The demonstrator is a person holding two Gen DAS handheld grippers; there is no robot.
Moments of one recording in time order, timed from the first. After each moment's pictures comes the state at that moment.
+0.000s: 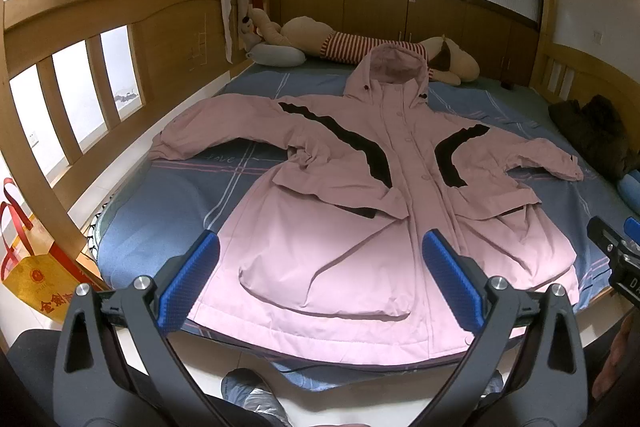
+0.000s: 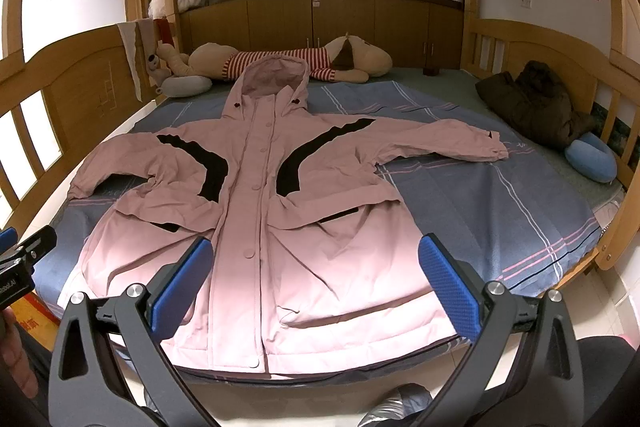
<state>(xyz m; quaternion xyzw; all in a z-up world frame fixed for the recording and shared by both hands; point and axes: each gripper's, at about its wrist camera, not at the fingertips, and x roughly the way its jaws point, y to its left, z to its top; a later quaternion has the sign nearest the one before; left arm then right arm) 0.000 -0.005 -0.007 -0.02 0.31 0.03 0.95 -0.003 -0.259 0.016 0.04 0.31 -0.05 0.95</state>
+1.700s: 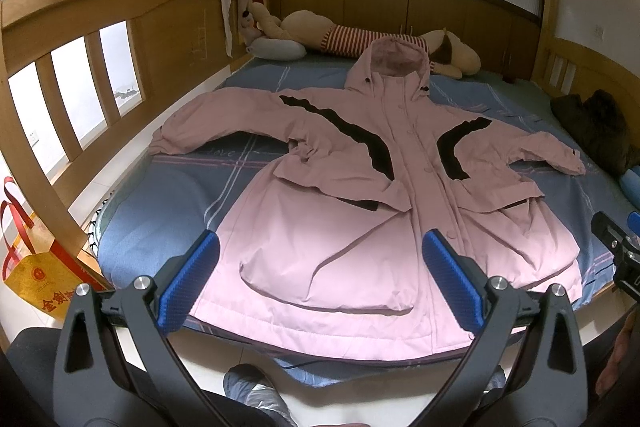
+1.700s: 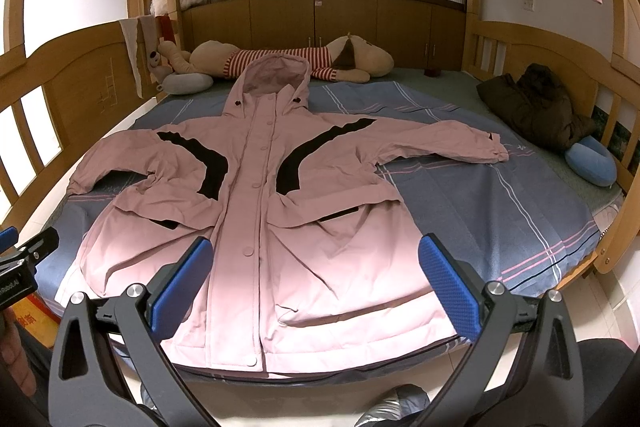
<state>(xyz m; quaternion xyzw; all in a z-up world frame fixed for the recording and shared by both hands) -0.006 0.003 -0.012 -0.02 0.32 0.03 0.95 -0.002 -0.259 0.014 0.03 0.31 -0.05 0.95</state>
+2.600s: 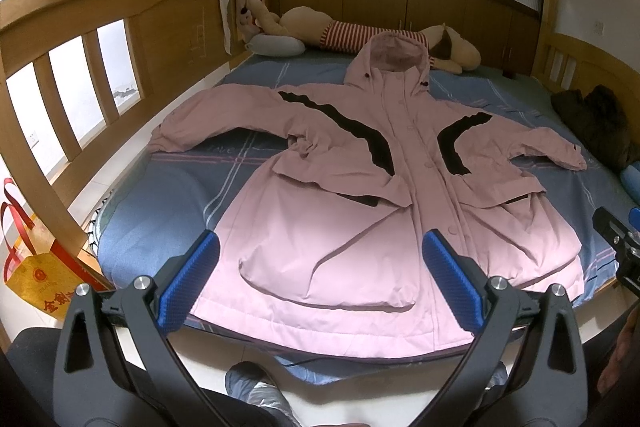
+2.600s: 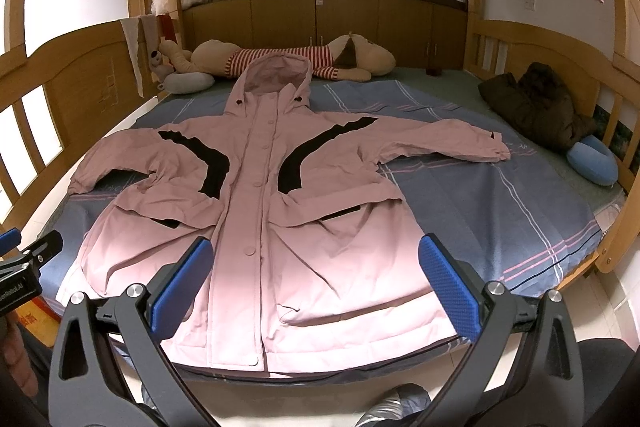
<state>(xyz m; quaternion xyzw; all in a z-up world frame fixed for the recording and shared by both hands) -0.007 0.001 -0.017 -0.01 0.32 0.03 0.95 -0.002 -0.259 0.014 0.03 0.31 -0.05 0.95</state>
